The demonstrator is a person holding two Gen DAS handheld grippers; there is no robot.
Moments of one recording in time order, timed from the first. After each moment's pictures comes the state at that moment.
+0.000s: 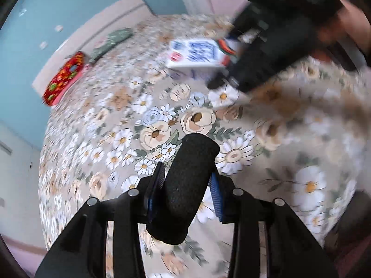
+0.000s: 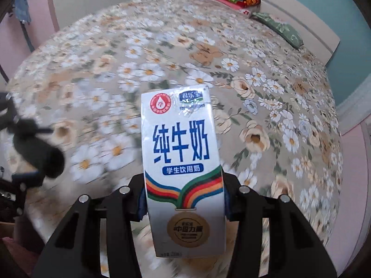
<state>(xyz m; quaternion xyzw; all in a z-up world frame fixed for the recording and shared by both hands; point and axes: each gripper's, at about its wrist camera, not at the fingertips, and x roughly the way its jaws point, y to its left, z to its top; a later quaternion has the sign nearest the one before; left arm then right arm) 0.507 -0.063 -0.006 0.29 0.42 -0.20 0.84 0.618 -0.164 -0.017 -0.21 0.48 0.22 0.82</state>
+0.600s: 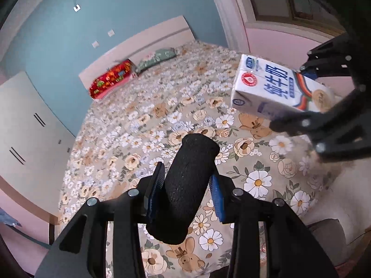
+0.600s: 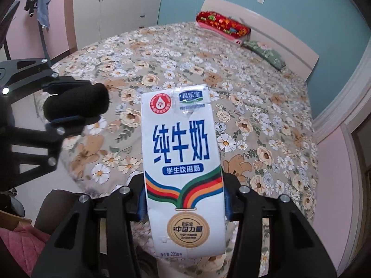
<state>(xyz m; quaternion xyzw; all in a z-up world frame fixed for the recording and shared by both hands) 0.326 -0.066 0.117 0.23 0.35 -0.10 0.90 0.361 -0.176 0.126 -0.22 0.41 0.21 0.86</state>
